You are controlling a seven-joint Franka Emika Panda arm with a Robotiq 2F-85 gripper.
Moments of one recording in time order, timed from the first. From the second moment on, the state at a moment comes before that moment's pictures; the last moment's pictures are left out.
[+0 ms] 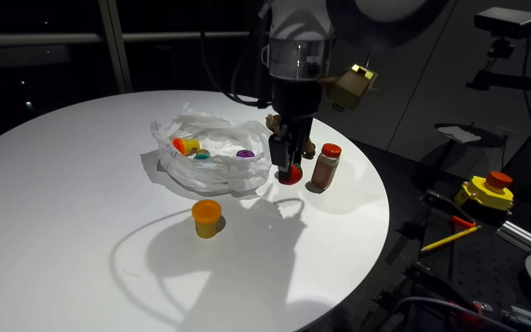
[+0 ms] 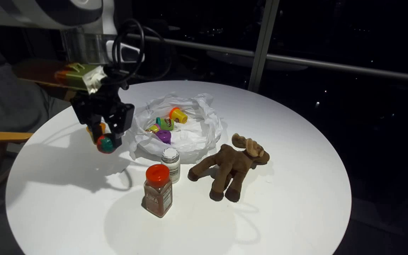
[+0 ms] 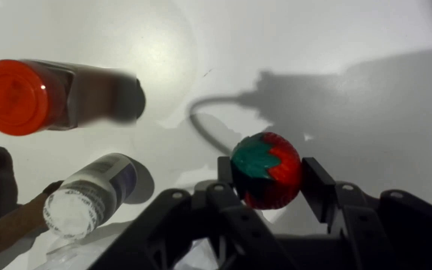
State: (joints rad) arm 0.17 0.25 0.11 -2.38 -0.14 2.53 0.18
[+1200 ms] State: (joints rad) arm 0.19 0.33 0.08 -2.36 -0.14 2.66 0.19
